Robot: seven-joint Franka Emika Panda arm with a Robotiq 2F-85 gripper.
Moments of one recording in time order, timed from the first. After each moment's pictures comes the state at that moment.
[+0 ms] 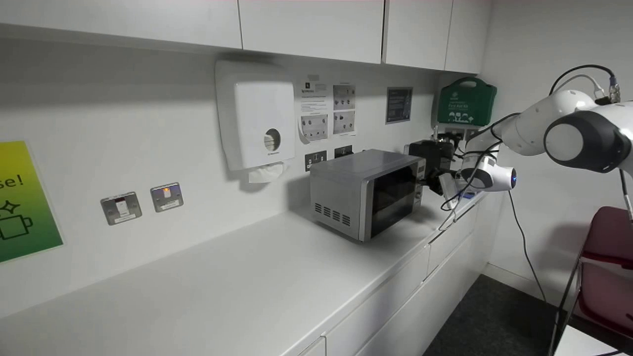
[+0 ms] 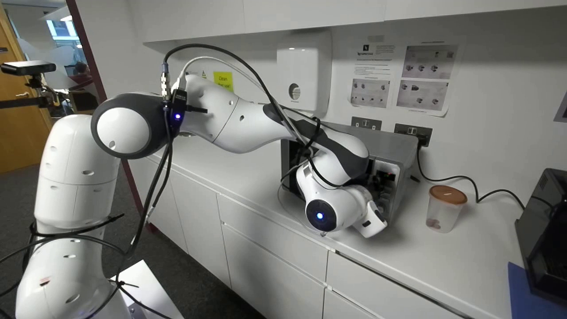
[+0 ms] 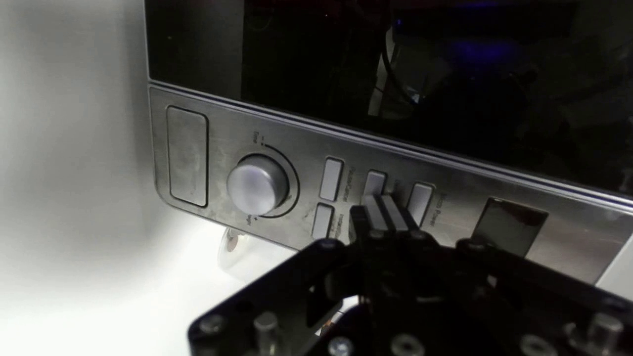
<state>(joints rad) -0.25 0.41 -0.33 -1.84 2.12 2.50 -0.88</state>
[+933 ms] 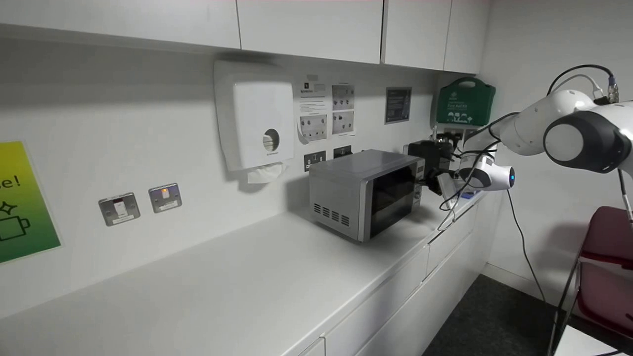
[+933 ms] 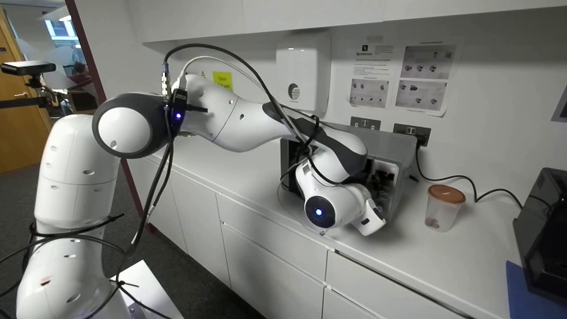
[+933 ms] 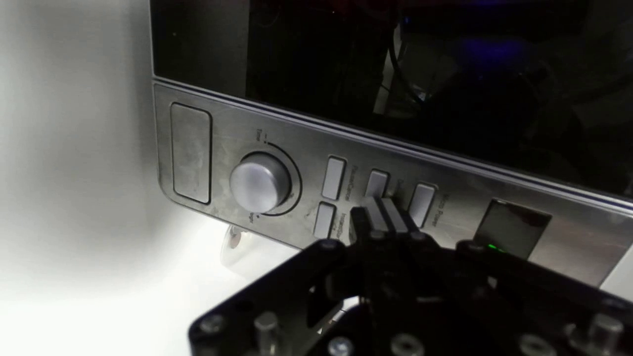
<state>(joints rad) -0.24 0.41 -0.33 -1.83 2.11 2.53 -0.87</state>
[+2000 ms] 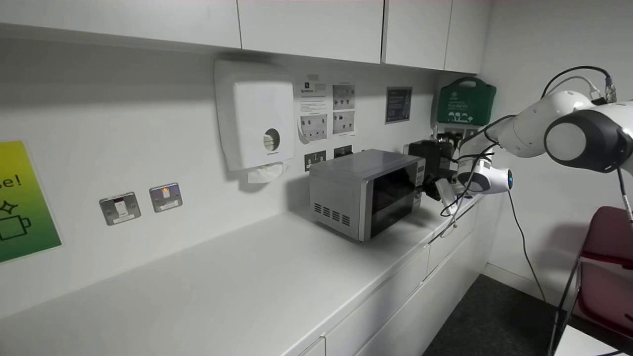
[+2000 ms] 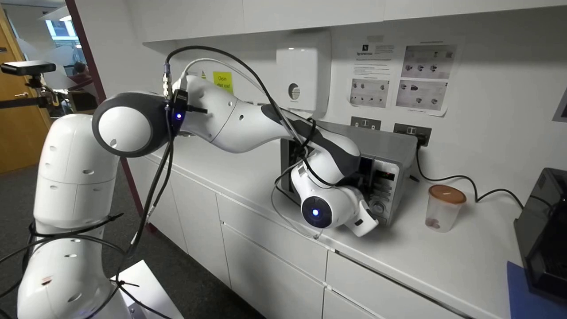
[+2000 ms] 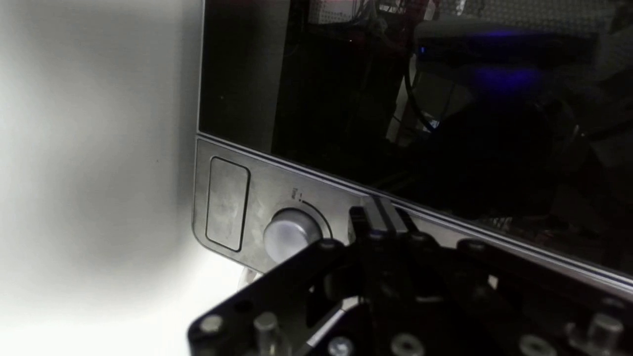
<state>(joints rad) -0.23 0.40 -0.31 -1.88 2.05 2.53 -0.88</state>
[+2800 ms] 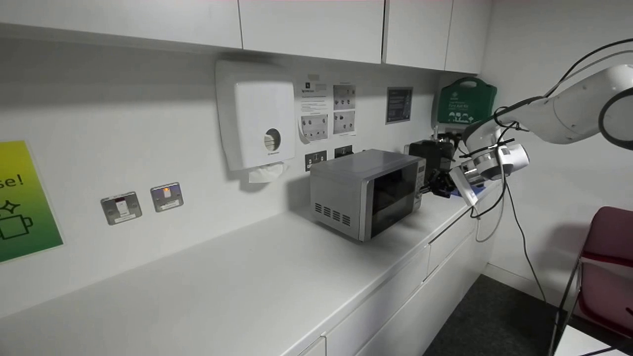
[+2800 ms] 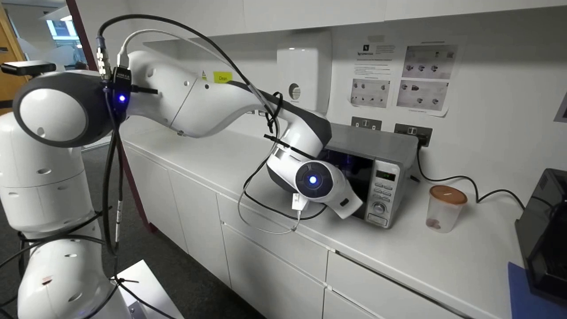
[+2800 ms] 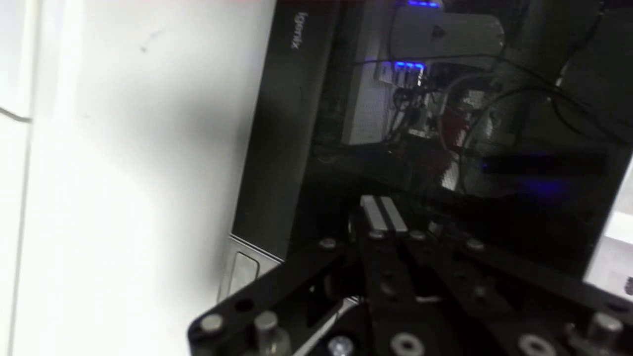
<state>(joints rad) -0.22 0.14 -0.30 -2.08 1.46 2.46 -0.48</state>
